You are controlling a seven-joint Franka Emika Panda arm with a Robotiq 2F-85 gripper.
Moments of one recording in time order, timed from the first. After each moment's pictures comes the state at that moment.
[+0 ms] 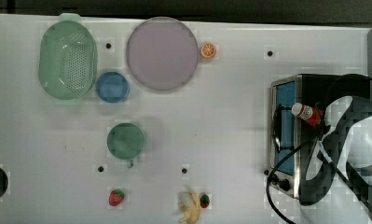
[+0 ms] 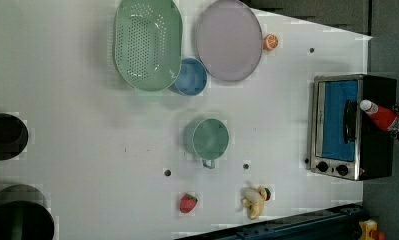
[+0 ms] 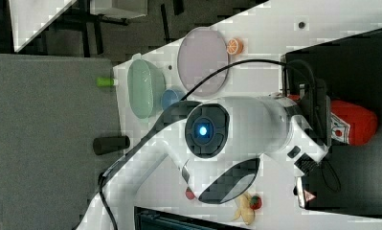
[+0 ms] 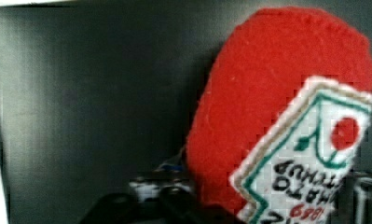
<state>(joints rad) -0.15 0.46 -0.61 -1.79 0.24 0.61 0.05</state>
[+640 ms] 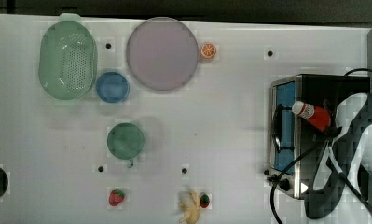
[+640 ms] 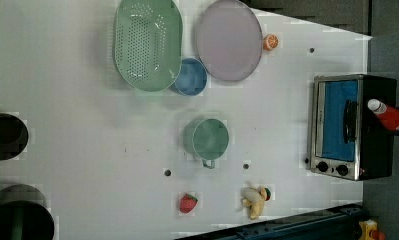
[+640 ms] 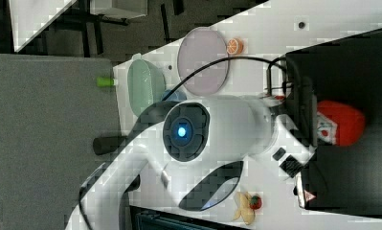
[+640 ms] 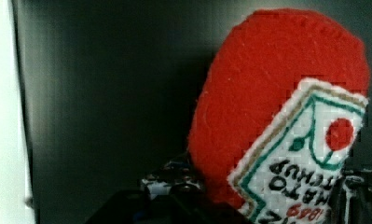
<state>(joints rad) -0.15 0.40 -0.61 -1.75 0.22 0.47 0.05</state>
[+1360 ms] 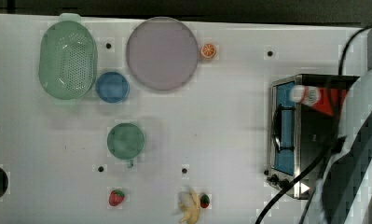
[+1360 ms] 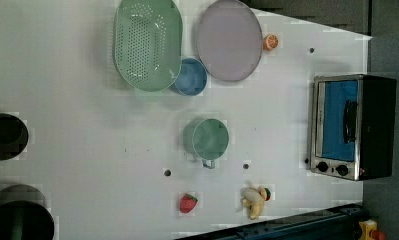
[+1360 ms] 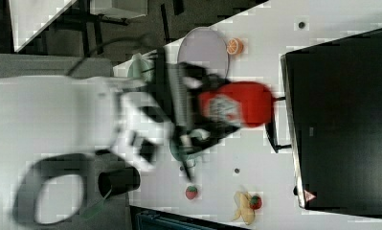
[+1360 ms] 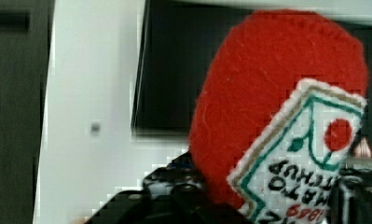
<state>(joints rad) -0.04 0.23 -0.57 -1.48 0.07 0.13 0.05</state>
